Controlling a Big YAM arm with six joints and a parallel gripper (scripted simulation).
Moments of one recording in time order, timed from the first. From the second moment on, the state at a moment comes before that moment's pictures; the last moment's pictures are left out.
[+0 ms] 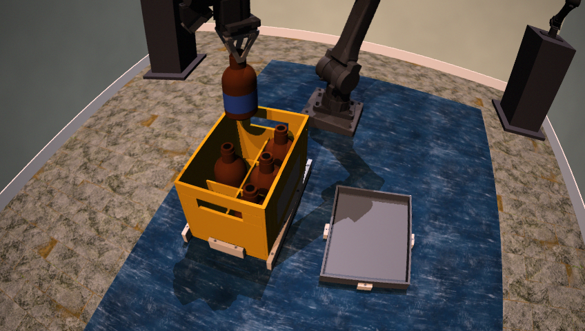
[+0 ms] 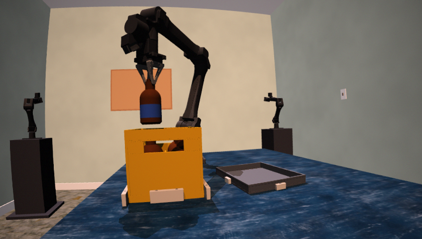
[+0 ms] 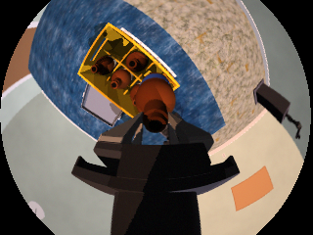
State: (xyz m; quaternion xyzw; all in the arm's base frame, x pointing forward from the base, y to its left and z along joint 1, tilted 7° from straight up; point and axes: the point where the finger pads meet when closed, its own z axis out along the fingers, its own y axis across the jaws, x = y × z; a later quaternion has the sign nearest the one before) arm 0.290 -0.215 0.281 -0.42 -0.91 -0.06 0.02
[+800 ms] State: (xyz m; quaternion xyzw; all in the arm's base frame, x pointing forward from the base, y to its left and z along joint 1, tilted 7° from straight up) arm 0.290 -0.215 0.281 -0.42 -0.91 -0.06 0.02
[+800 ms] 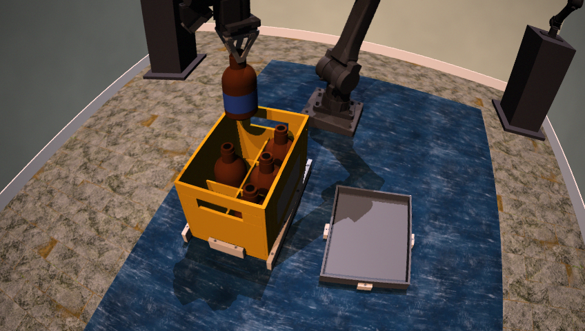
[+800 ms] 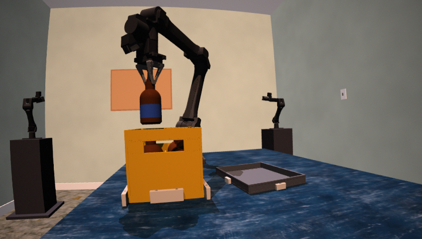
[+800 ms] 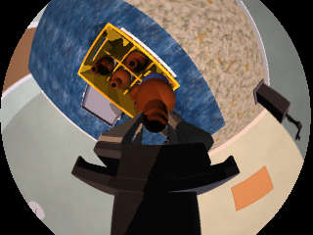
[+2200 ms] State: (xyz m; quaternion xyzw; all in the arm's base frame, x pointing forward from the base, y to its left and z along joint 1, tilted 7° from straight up) arm 0.297 -0.203 0.284 -0.42 -0.91 -0.06 0.02
